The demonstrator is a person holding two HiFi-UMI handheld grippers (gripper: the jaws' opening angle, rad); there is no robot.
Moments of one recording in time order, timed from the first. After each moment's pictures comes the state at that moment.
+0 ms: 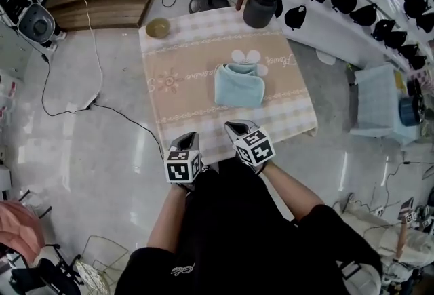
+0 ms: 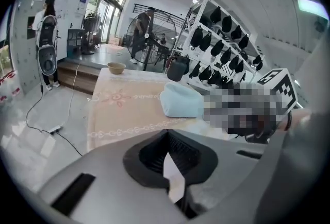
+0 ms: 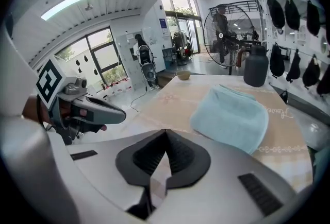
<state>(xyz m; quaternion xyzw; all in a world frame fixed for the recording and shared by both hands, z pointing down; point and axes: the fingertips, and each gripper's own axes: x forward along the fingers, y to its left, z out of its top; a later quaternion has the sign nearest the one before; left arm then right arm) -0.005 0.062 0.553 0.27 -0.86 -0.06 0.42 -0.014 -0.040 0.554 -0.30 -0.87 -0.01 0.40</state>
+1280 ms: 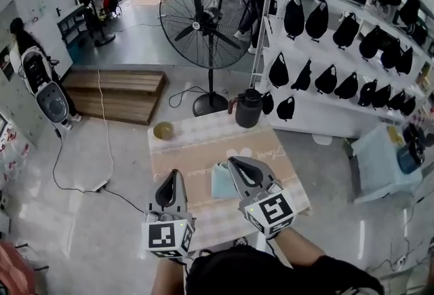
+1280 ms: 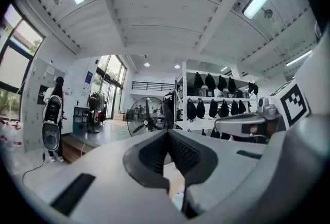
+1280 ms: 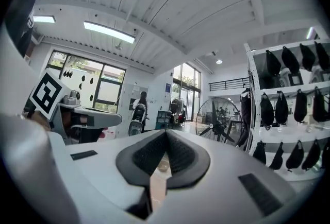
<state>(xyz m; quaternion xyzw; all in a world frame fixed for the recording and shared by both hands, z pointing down) -0.083 0.052 0.211 0.22 -0.97 -0.02 0.02 -0.085 -0.073 0.207 -0.26 -0.96 -0.06 0.01</state>
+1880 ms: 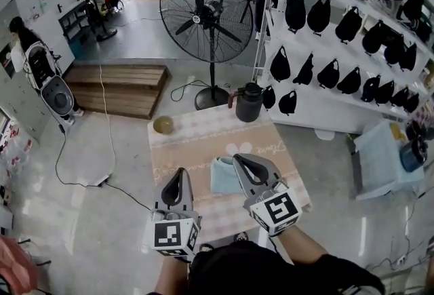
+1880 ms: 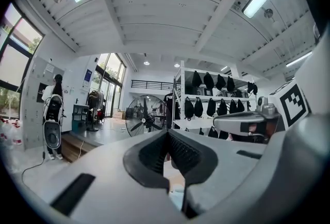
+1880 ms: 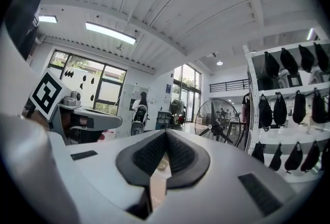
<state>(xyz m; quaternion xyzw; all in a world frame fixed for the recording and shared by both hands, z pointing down) -0.076 0.024 0.219 0.23 -0.97 -0.02 0.02 -0.078 -0.098 0.208 -0.26 -0.96 -0.07 0.01</state>
